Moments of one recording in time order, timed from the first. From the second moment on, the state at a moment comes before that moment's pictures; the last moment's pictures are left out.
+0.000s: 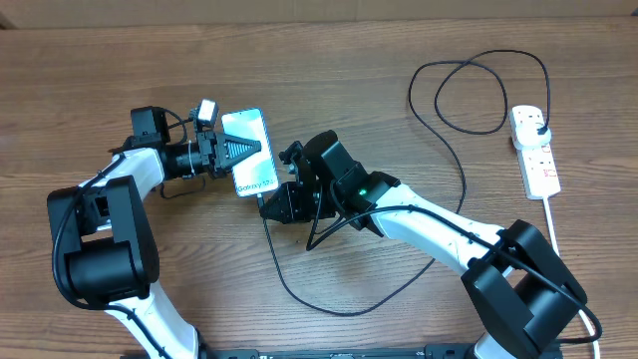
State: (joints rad) left arm 0.18 1.99 1.11 -0.34 1.53 -0.20; right arm 0.74 1.80 1.10 -0.11 -0.66 0.72
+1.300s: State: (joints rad) left arm 0.18 1.99 1.11 -0.35 1.53 -0.12; right arm 0.72 1.80 1.10 -0.14 -0.64 0.72
